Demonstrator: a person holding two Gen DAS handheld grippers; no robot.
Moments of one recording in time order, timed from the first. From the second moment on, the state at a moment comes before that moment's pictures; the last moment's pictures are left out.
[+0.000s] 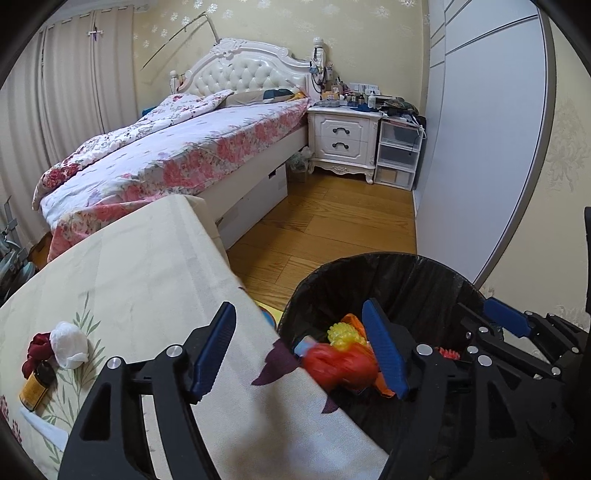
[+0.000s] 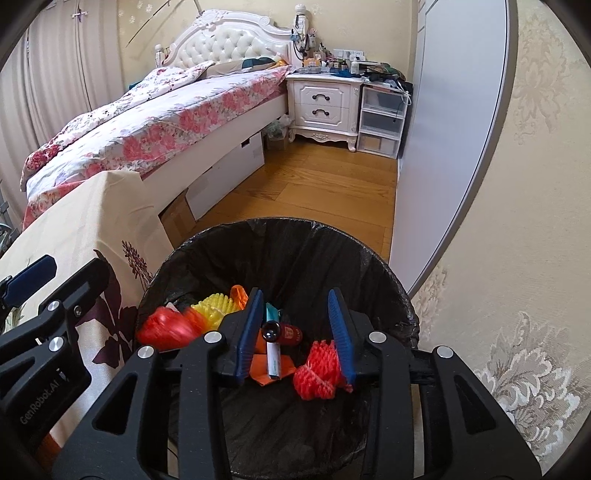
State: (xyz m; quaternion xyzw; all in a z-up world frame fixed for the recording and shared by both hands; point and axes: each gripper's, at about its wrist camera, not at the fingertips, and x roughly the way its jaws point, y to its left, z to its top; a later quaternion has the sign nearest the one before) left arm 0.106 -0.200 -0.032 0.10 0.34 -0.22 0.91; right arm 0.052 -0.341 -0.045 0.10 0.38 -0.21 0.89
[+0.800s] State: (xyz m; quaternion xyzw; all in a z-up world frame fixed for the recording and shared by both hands) left arm 0.085 -0.089 -0.034 0.06 0.37 -0.10 0.92; right arm 0.051 -0.238 -0.032 0.06 0.39 -0.10 0.91
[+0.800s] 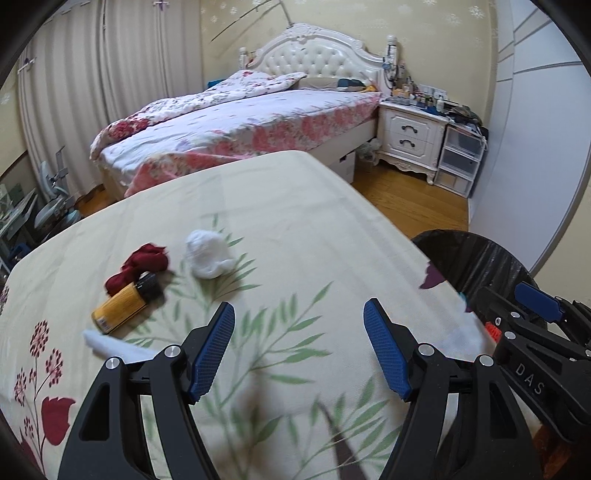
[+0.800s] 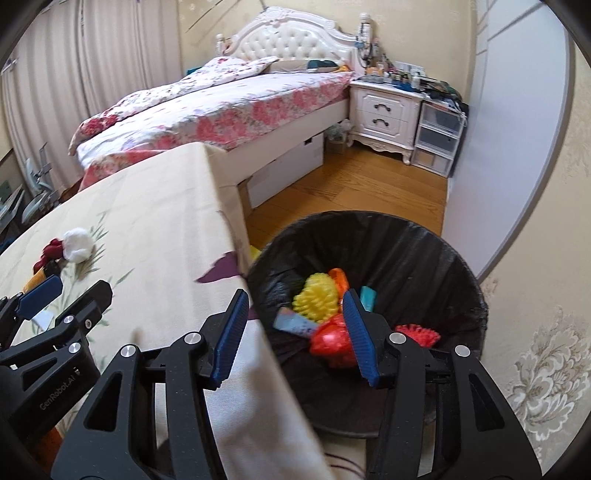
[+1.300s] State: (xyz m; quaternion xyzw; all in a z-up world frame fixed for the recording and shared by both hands) left arm 0.089 -0.014 -0.040 0.03 0.40 -0.01 0.92; right arm 0.066 -0.172 -0.032 0.02 0.40 -0.03 0.91
